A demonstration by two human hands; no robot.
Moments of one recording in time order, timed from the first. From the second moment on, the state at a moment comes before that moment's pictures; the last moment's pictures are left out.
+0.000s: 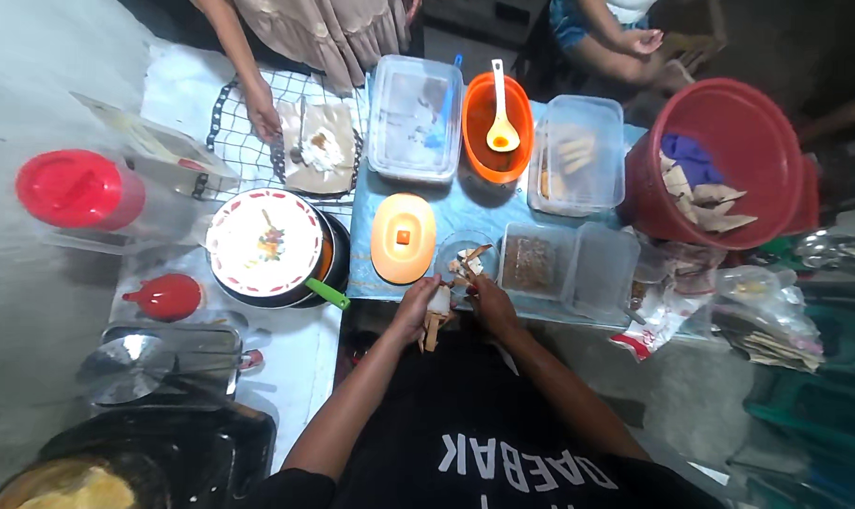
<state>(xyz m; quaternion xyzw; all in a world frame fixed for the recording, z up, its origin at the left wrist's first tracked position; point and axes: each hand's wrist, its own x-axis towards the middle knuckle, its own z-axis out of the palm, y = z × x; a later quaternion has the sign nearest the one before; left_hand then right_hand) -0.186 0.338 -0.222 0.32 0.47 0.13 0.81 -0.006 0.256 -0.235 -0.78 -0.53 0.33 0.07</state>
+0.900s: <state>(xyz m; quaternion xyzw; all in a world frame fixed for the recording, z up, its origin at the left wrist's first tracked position) -0.176 0.354 -0.204 0.35 0.36 0.10 0.86 -0.011 0.211 -0.126 -0.78 -0.39 0.28 0.39</state>
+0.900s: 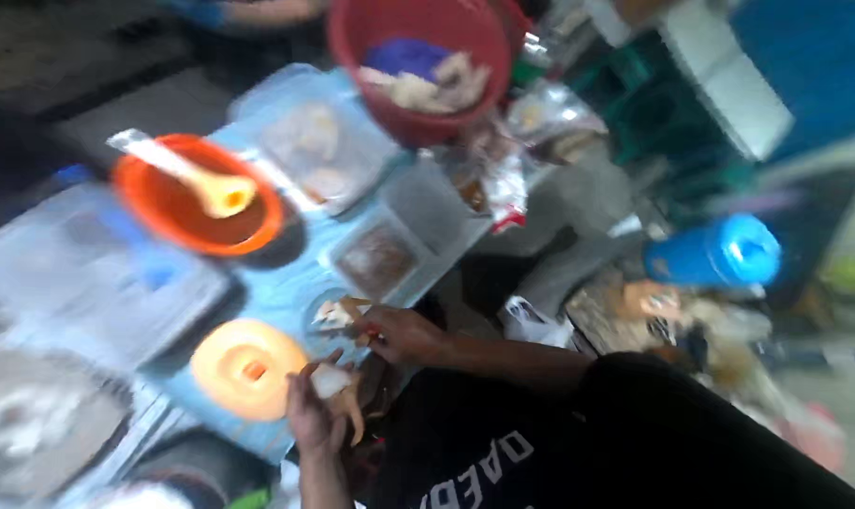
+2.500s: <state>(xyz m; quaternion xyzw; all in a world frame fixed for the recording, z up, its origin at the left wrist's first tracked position) -0.118 -0.046 -0.353 0.36 0.36 -0.52 0.69 -0.093 -0.270 -0.313 -0.63 0.31 0.25 0.67</state>
